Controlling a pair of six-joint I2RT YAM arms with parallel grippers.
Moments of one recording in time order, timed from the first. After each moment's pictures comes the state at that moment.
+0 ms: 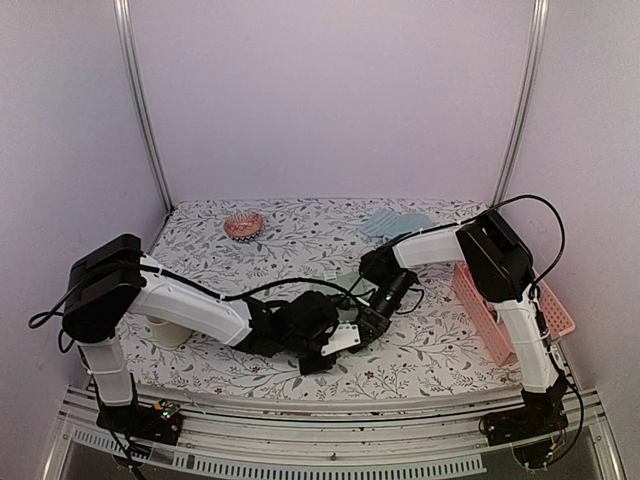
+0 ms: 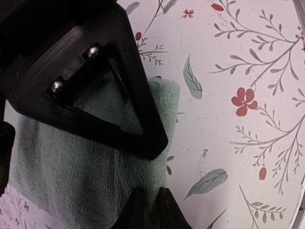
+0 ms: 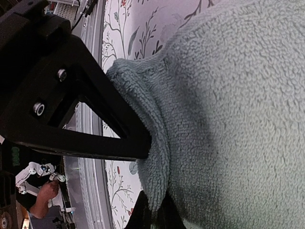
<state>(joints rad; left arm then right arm) -1.16 1.88 1.01 -0.04 -0.10 0.35 0.69 2.38 1.63 -1.10 -0.96 -0.67</state>
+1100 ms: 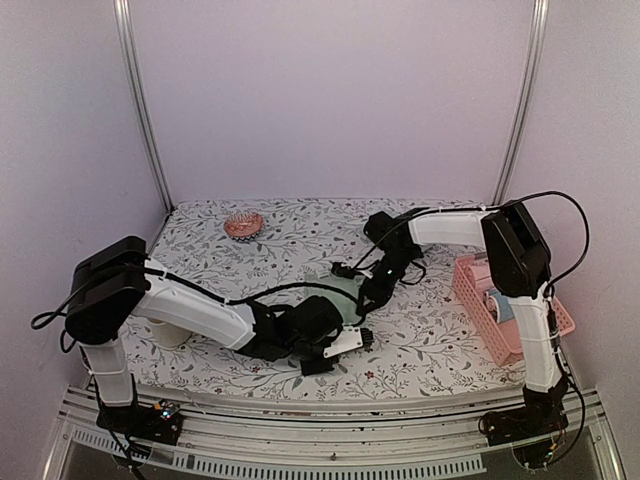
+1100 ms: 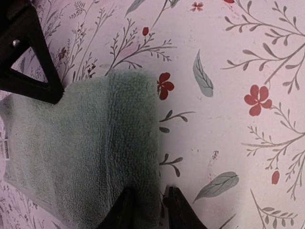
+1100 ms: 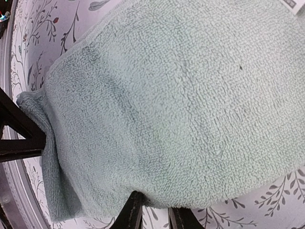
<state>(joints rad) -1.18 1.91 1.02 -0.04 -0.19 0.36 0.62 2.27 1.71 -0.91 -0.52 -0.53</state>
